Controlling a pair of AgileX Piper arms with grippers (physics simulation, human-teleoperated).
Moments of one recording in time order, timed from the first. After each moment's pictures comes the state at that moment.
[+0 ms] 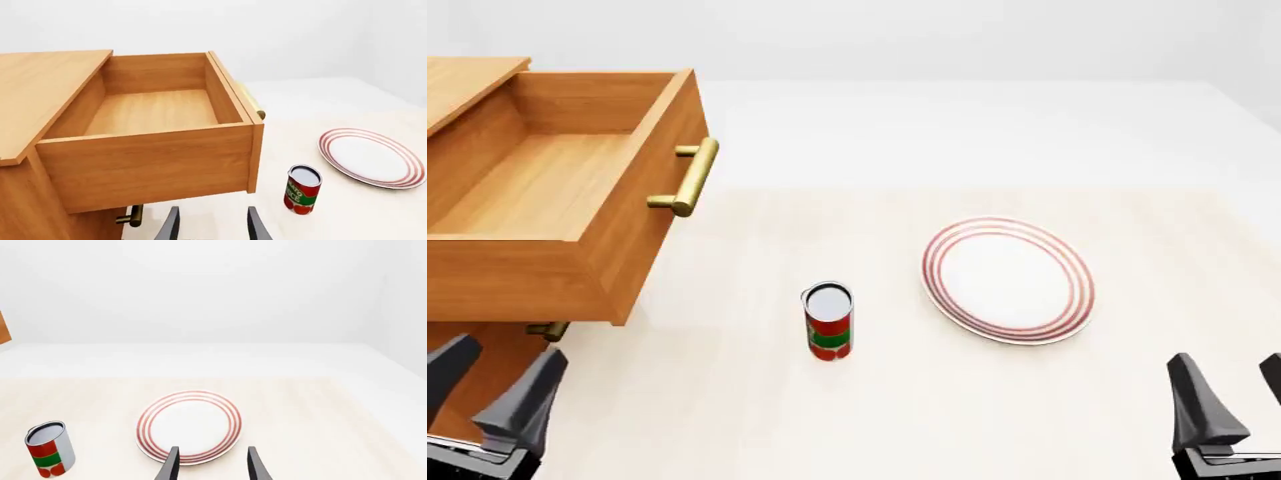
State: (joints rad) left arm -0.17 0.09 -0.13 0.13 0.00; right arm 0.00 0.01 0.00 0.00 0.00
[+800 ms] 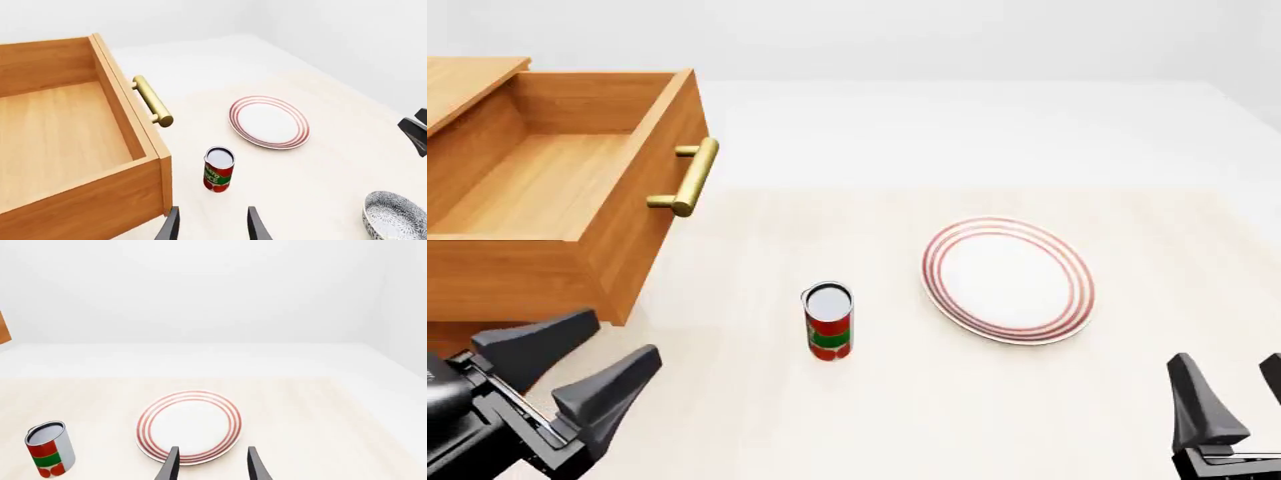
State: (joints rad) left arm -0.56 0.40 -0.31 0.16 -0.10; right arm 0.00 0.01 0.00 0.00 0.00
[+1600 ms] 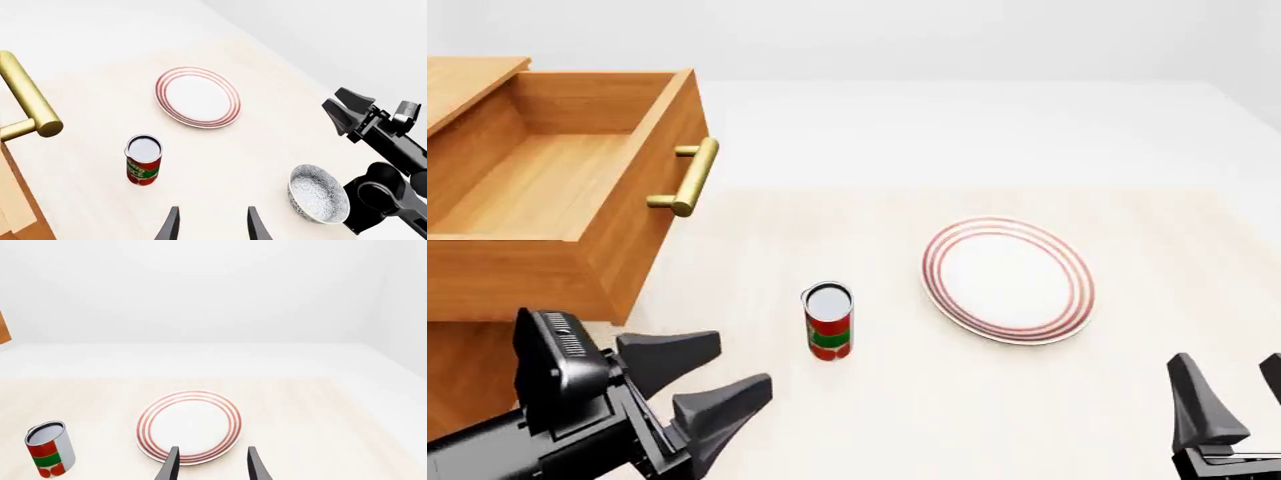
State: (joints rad) left arm -0.87 0.72 -0.38 0.02 -0.28; right arm 0.00 0.01 0.00 0.00 0.00
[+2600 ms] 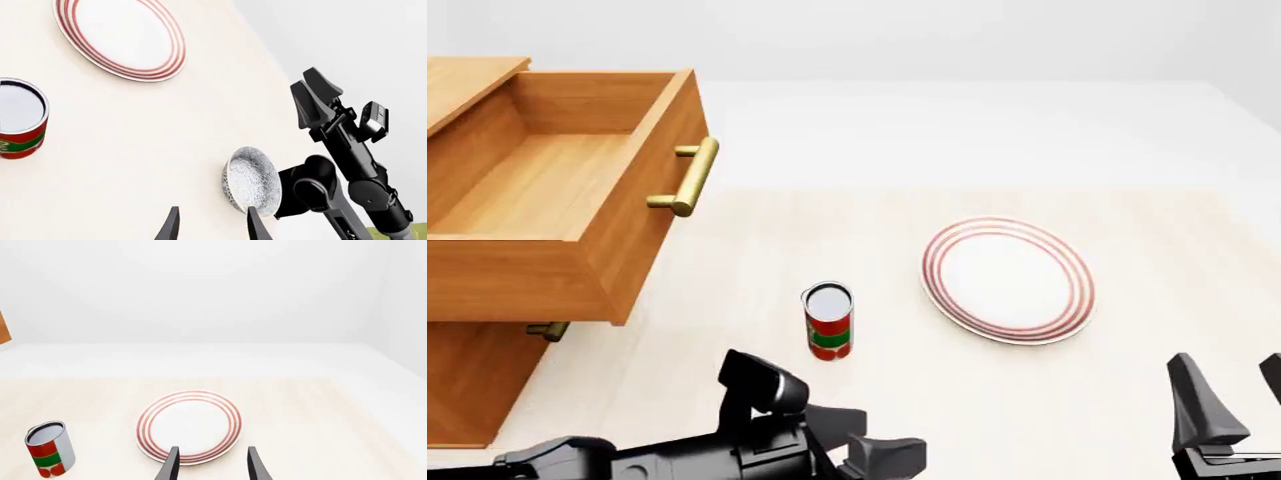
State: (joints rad) left arm -1.14 1.23 -0.49 -0.24 -0.68; right arm 0.00 0.01 0.00 0.00 0.00
